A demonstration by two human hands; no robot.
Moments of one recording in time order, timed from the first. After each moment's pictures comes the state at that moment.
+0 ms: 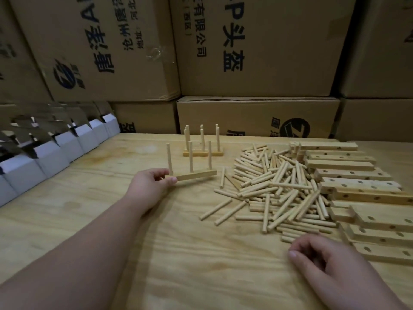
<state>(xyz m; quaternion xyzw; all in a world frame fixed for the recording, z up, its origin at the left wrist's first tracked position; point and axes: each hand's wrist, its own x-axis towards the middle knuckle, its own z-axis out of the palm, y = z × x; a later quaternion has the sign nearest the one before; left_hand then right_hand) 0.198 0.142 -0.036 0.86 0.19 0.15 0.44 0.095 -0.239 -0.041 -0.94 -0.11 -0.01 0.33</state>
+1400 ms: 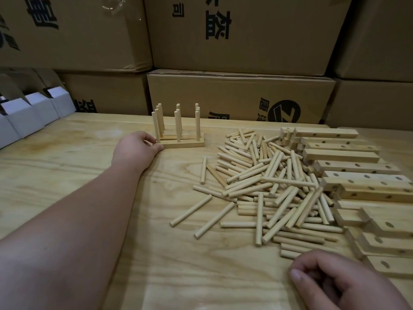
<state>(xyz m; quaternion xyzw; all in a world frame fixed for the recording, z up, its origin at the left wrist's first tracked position) 0.341 0.153 -0.063 0.91 0.17 0.22 0.31 0.102 -0.231 -0.045 -0.95 -0.07 -0.06 0.31</state>
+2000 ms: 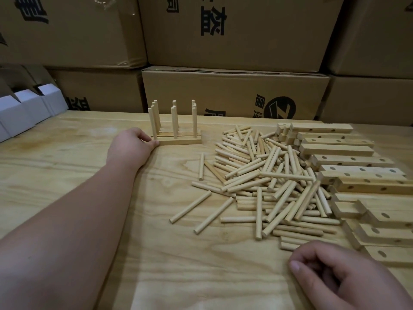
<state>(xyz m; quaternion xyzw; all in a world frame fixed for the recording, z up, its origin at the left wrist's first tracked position) 0.341 0.154 -0.066 0.90 0.19 0.23 0.32 0.096 -0.228 -0.038 -0.96 -0.07 -0.06 0.26</state>
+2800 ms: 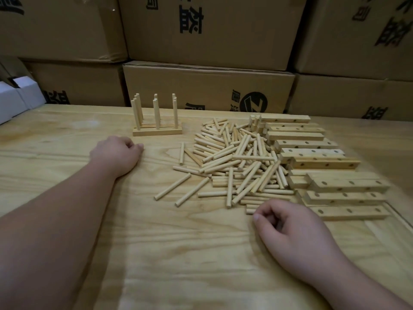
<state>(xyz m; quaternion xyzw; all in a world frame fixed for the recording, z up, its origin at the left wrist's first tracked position) 0.288 0.139 -0.066 0.96 0.16 0.12 0.18 0.102 -0.227 -0.054 -0.95 -0.07 -0.08 0.30</state>
